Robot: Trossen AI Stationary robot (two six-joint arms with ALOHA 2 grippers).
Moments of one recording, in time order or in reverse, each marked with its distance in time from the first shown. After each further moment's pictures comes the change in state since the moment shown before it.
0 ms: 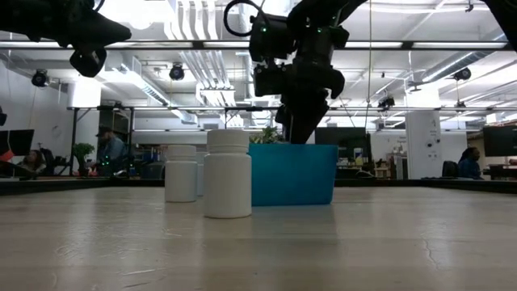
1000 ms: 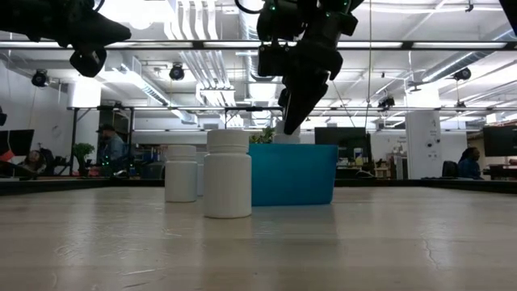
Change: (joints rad) left arm 0.000 0.000 0.000 0.000 0.003 0.002; right arm 0.001 -0.093 -0.034 0.054 0.013 0.057
